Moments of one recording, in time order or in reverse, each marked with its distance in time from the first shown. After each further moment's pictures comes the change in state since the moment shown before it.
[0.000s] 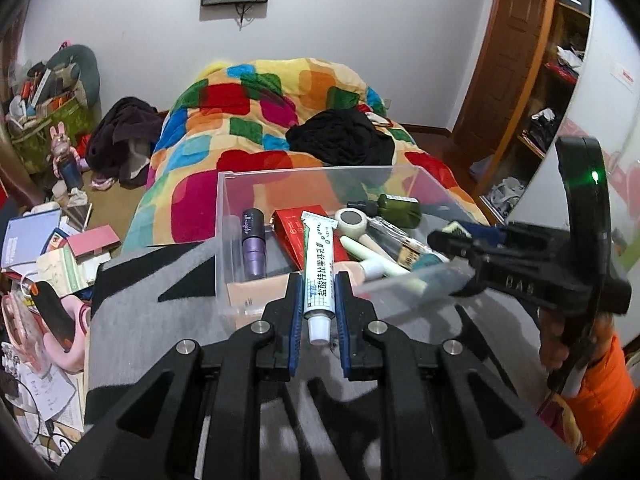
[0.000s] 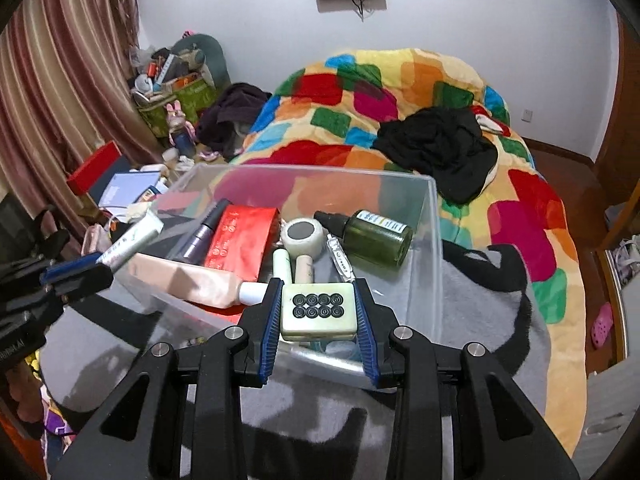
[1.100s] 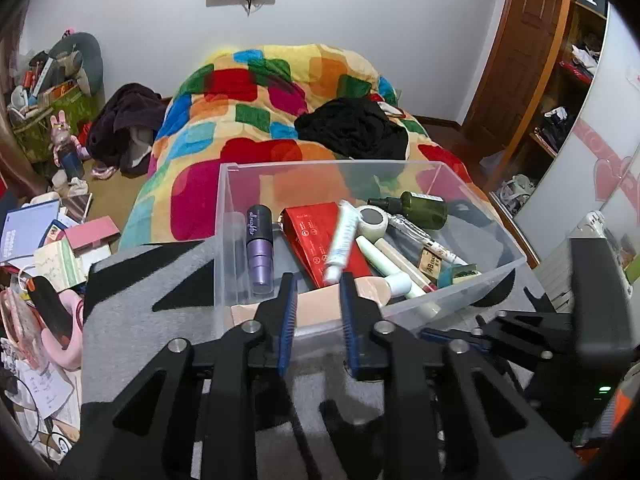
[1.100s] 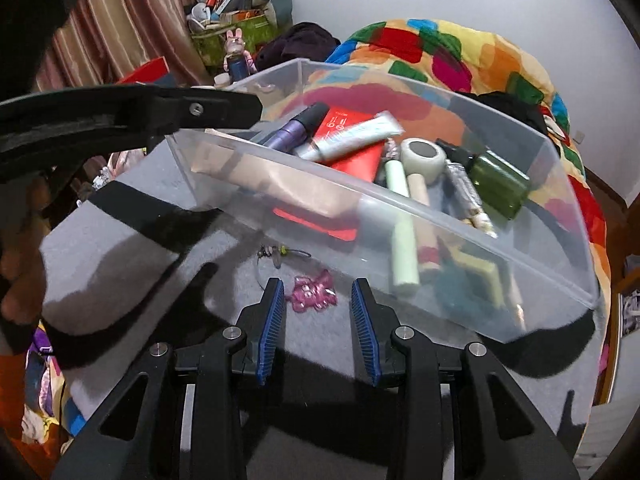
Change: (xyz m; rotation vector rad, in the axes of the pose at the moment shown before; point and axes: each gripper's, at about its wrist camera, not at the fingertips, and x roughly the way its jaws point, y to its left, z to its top) left arm 0.022 0.005 0.005 -0.016 0.031 0.019; right arm 0.031 0.070 -0.052 -0.228 0.156 0.081
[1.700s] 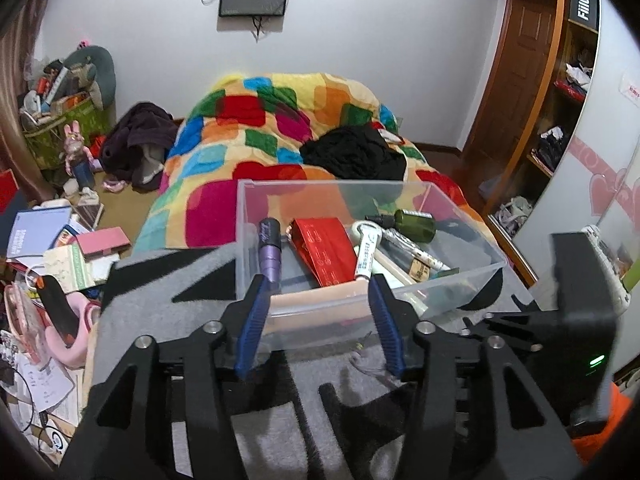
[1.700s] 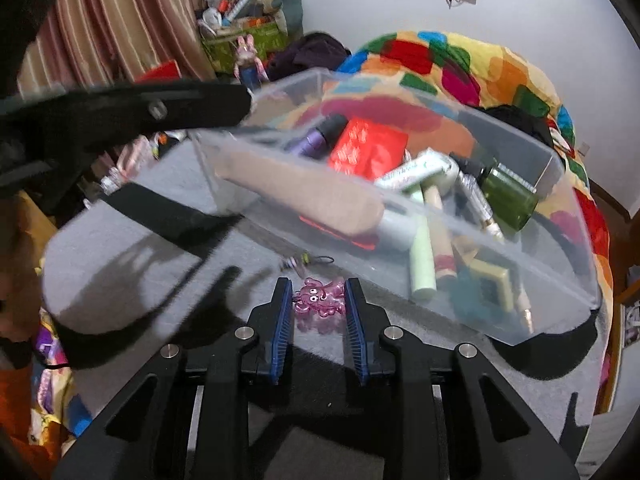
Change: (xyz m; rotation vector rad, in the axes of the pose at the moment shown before) left arm -0.037 0.001 -0.017 -0.017 -0.116 0.015; right arm -0.019 0.009 -0.003 -0.021 -0.061 0.026
